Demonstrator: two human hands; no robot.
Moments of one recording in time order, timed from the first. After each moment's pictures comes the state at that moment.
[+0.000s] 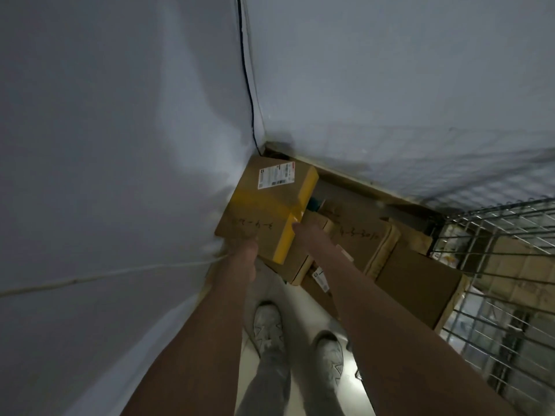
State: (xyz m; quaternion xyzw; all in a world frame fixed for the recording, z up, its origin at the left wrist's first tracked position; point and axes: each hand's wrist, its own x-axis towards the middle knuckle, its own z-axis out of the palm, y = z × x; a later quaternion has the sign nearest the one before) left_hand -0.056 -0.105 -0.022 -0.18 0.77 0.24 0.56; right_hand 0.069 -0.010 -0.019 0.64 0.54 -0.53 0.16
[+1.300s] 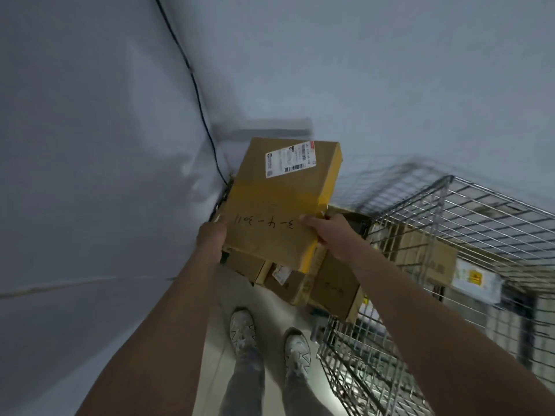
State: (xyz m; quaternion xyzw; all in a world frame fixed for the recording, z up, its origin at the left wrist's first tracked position) left_hand -0.020 -0.074 0.167 -0.01 0.84 0.26 0.47; right_hand 0.216 0.009 0.211 0.66 0.37 -0.65 -0.07
